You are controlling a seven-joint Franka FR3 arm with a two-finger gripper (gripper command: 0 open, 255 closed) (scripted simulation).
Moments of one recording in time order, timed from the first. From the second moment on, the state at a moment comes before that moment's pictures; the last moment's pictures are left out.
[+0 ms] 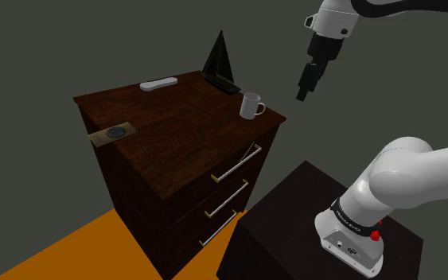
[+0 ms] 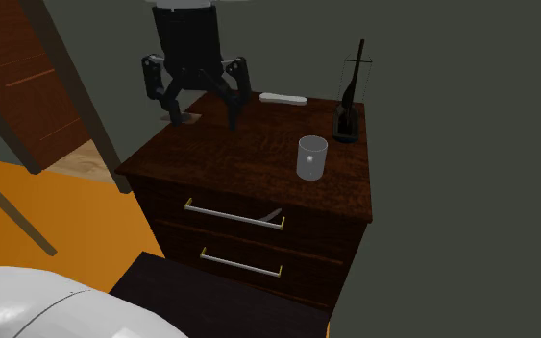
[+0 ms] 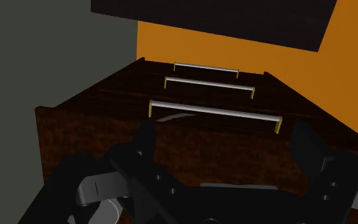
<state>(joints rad) 0.00 -0.79 0.04 -2.44 0.02 1.61 -0.14</state>
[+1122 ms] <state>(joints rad) -0.06 -0.28 -0.10 -2.27 -0.05 1.95 -0.33</state>
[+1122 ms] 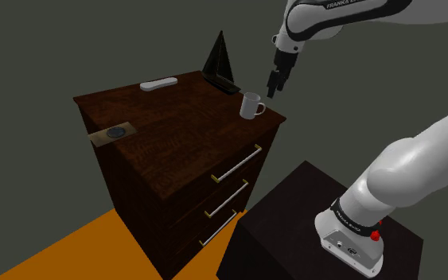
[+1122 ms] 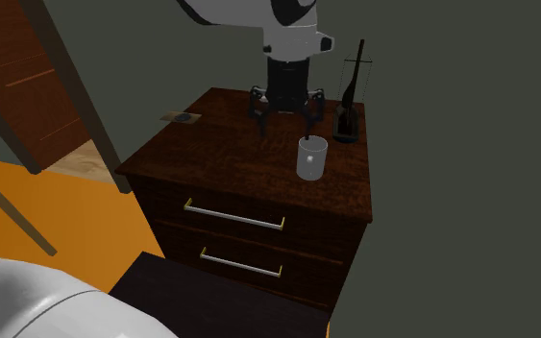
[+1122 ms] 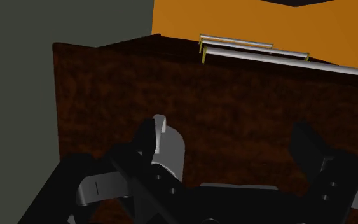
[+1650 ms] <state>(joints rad) -0.09 0.02 -0.15 -2.05 -0.02 2.04 -0.44</state>
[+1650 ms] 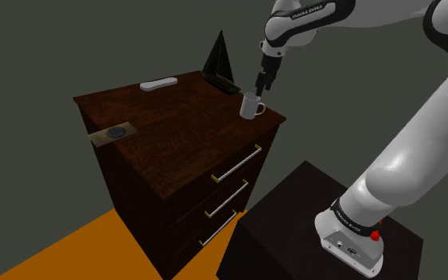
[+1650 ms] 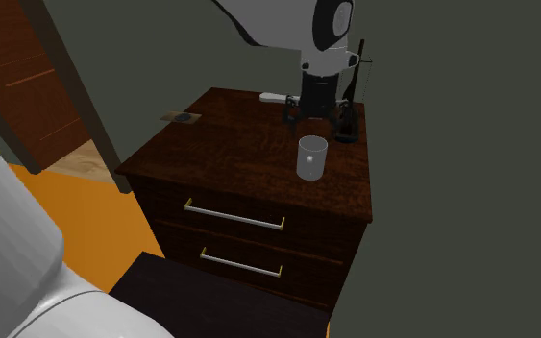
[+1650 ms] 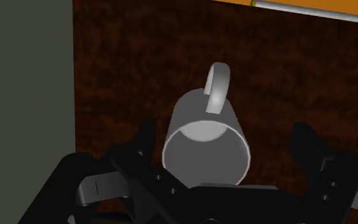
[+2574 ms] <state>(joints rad) -0.12 0.27 -0.16 -1.91 0.03 2.15 -0.51</state>
